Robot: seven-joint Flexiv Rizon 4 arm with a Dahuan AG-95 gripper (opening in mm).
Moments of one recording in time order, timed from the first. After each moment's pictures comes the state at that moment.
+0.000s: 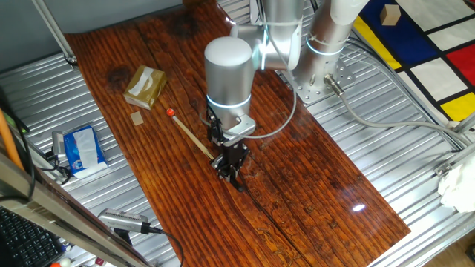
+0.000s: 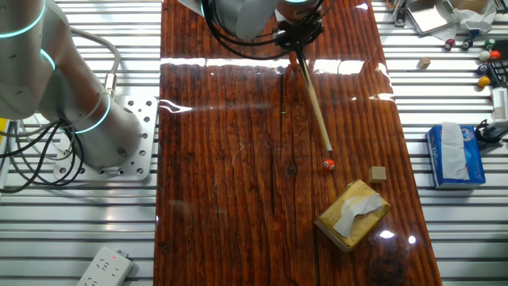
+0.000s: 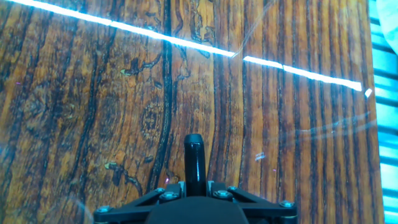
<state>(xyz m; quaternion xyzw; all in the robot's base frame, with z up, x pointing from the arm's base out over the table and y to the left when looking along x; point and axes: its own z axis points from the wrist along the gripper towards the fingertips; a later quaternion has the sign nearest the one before) 0.470 0.235 0.047 -0.76 0.63 0.04 0.14</state>
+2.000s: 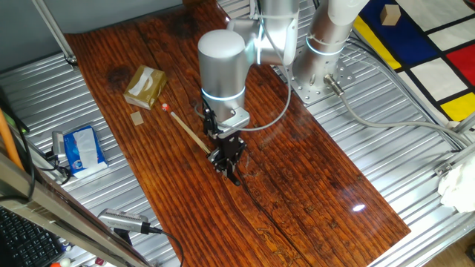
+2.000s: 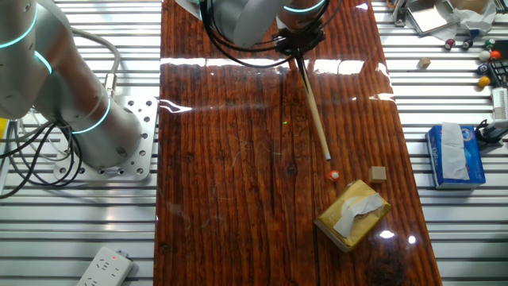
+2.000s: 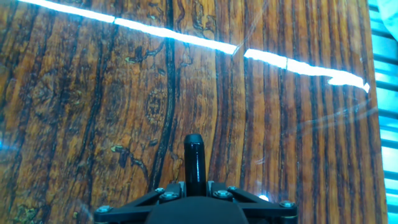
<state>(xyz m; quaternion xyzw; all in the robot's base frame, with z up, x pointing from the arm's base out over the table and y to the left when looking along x) 0.470 0.216 0.048 -0.76 0.63 0.04 0.14</state>
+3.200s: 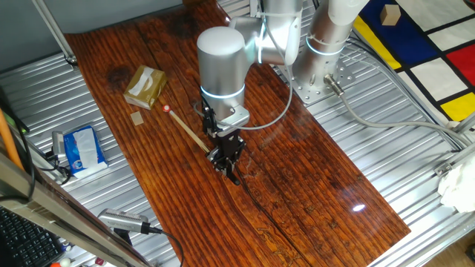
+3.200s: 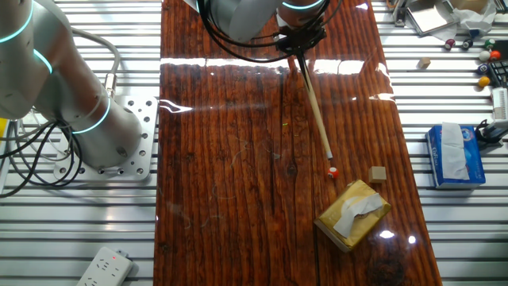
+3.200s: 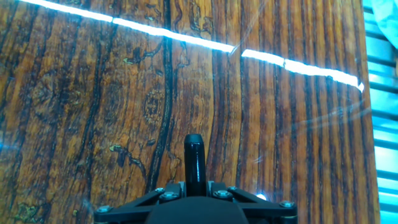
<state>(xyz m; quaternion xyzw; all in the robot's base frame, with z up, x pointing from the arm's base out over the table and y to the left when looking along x) 0.471 0.215 0.057 -0.77 0.62 0.04 0.14</state>
